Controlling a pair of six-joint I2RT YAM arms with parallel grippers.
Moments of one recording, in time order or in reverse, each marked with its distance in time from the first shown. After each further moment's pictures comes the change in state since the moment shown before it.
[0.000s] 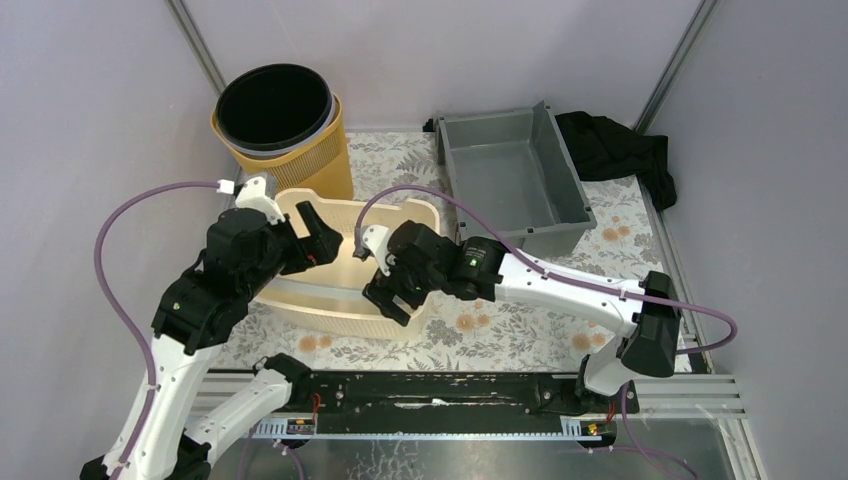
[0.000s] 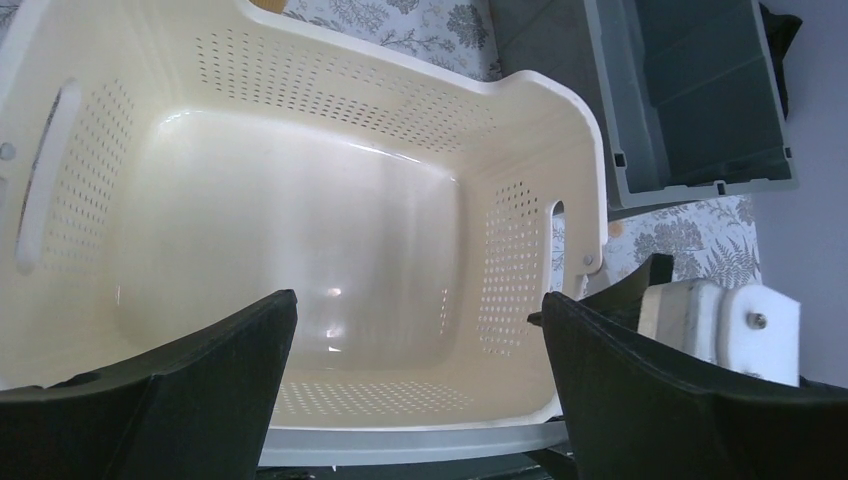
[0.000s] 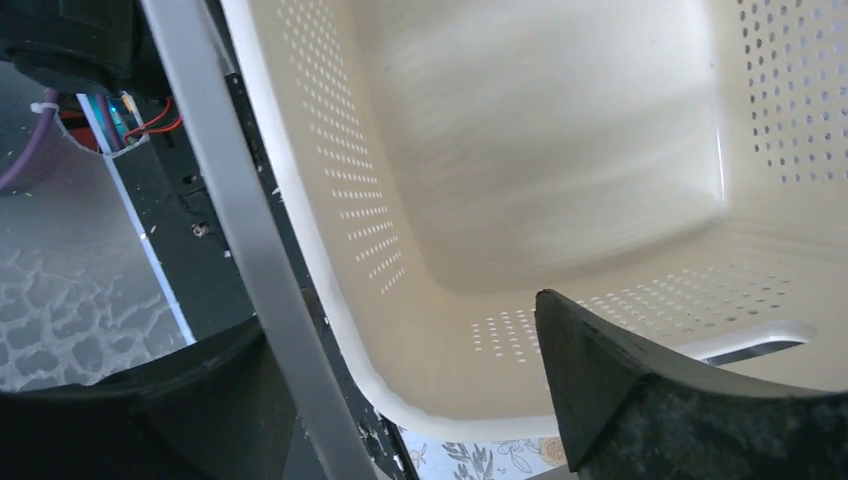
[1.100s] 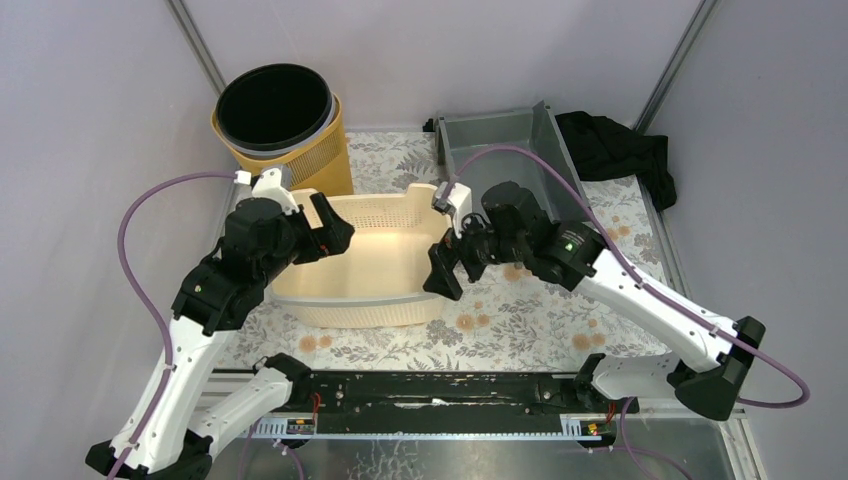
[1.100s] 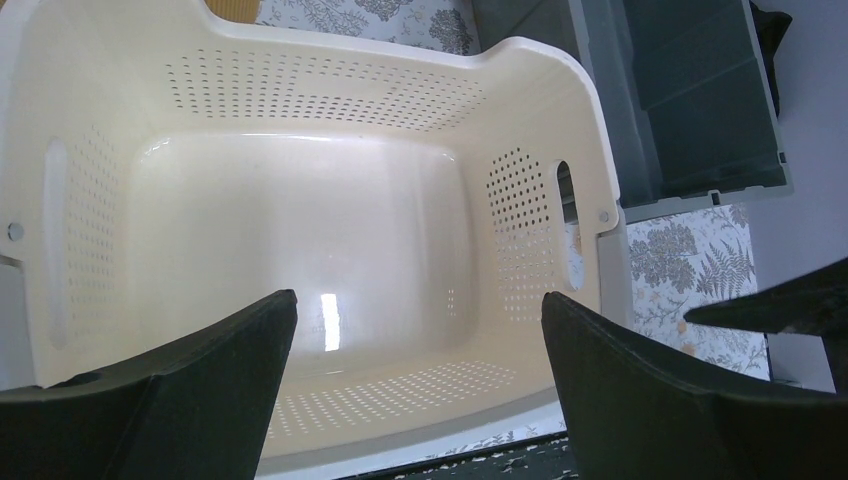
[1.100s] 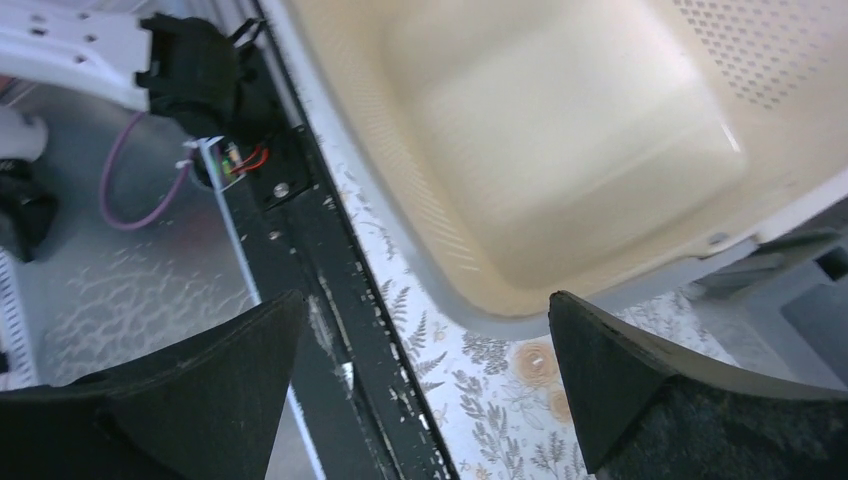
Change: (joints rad) left arm 0.000 0.045 -0.067 0.126 0.030 0.006; right arm -0.289 -0.335 -0.148 -0.002 -0.262 0.055
